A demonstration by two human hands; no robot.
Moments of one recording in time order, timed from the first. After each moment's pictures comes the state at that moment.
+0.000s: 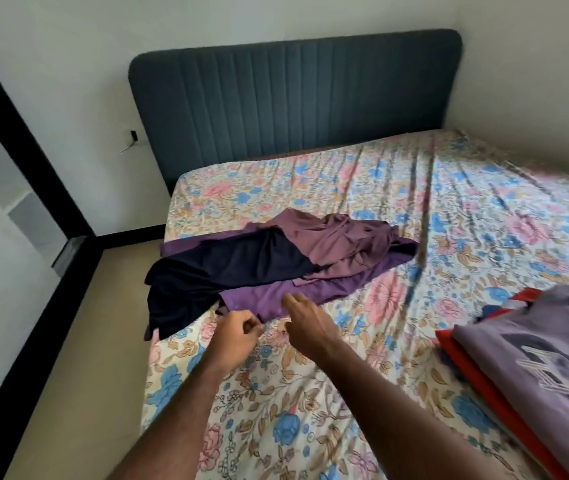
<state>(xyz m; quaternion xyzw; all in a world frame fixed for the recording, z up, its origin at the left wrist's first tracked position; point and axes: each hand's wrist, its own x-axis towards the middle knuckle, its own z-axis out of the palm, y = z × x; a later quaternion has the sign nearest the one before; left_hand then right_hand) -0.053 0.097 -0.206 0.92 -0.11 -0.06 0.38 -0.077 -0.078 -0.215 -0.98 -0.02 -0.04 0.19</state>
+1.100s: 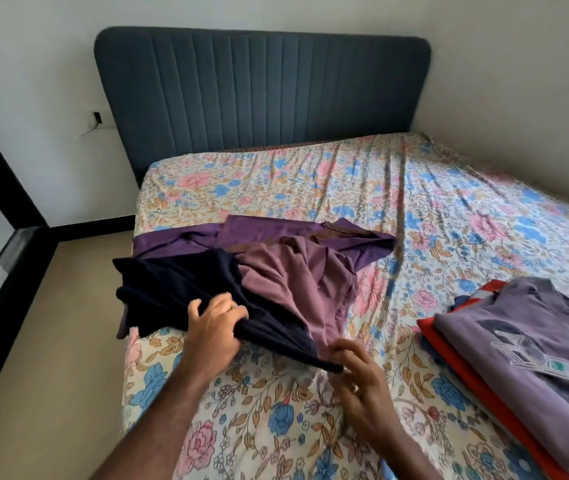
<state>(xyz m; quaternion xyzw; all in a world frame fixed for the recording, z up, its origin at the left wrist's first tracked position) -0.058 0.121 -0.215 0.95 -0.26 0.10 0.15 -0.227 -0.110 -0.245 -0.86 0.00 -0.24 0.46</state>
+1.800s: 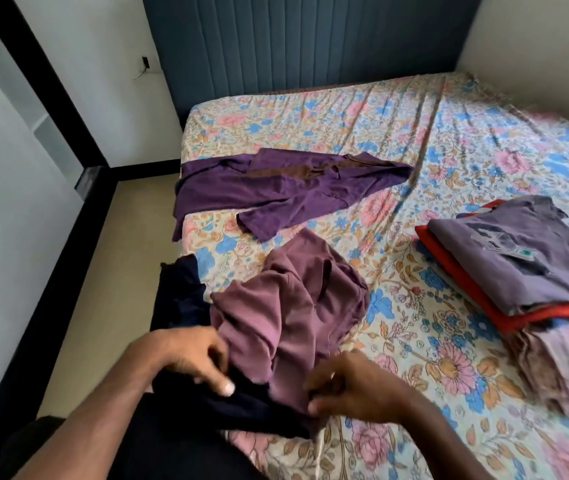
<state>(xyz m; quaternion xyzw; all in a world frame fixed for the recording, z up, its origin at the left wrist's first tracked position) -0.272 0.235 -0.166 0.86 -0.24 -0.45 0.08 -0.401 -0.053 -0.200 -0.88 -0.16 0.20 0.41</state>
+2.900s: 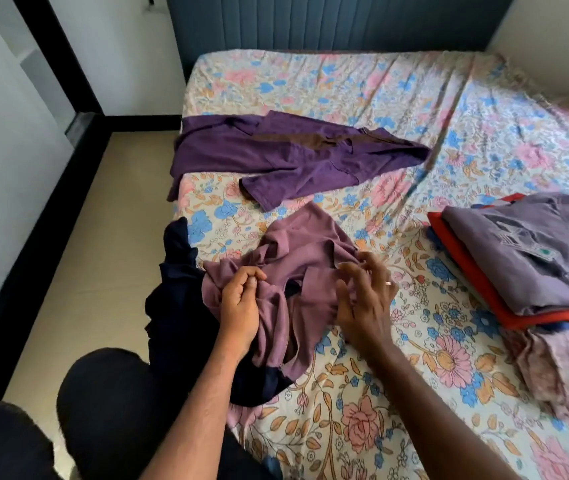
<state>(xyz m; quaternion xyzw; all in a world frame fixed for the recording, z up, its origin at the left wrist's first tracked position) -0.290 0.138 -0.272 0.71 0.02 0.03 0.71 -0.333 -0.071 -0.271 -0.91 0.02 -0.28 0.30</state>
